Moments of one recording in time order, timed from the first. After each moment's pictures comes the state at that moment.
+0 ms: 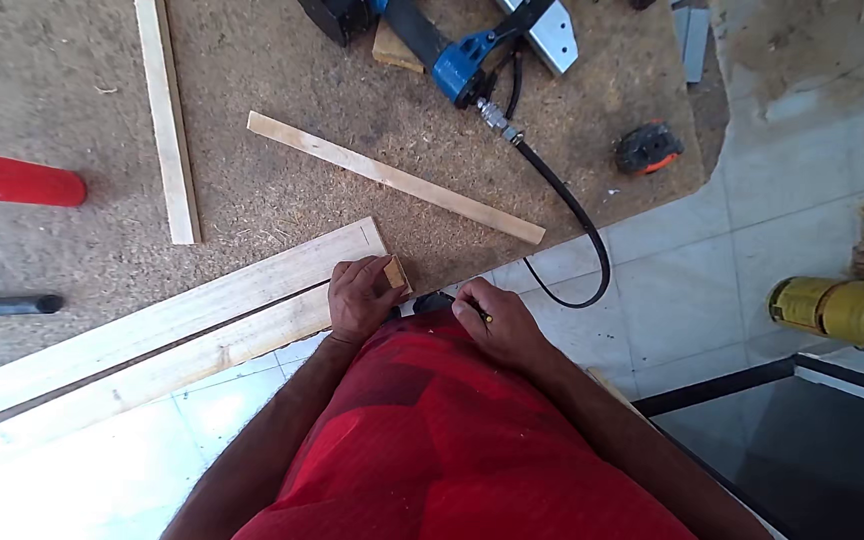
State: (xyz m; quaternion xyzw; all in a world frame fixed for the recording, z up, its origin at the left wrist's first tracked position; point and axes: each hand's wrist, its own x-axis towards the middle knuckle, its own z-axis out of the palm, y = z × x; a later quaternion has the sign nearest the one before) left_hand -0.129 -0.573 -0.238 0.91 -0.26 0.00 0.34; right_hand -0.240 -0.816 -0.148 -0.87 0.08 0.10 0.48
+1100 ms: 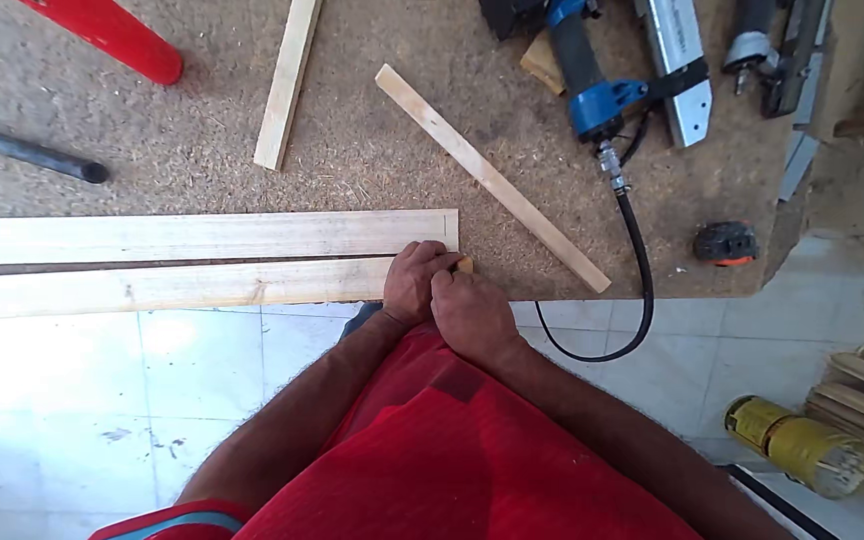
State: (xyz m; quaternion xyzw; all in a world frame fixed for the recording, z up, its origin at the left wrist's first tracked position) left_hand -0.127 -0.570 -0.237 0.90 -0.22 -0.03 0.38; right_hand -0.156 -0.694 -0.121 -0.97 -0.11 0.17 0.12
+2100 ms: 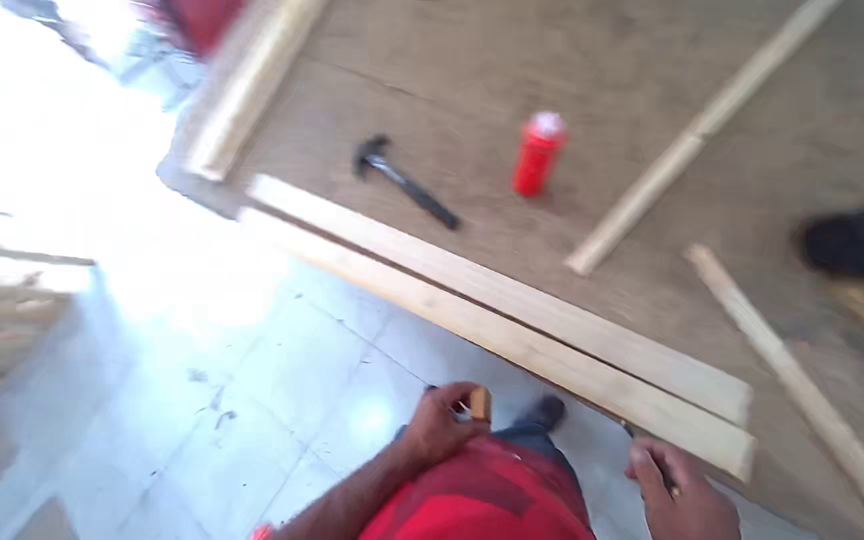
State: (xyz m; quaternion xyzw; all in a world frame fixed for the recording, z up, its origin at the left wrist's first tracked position) left_hand -0.279 -0.214 -0.155 0.79 0.10 -0.15 0.58; right_hand -0.228 -0.547 -0.087 -0.92 -0.01 0.17 0.36
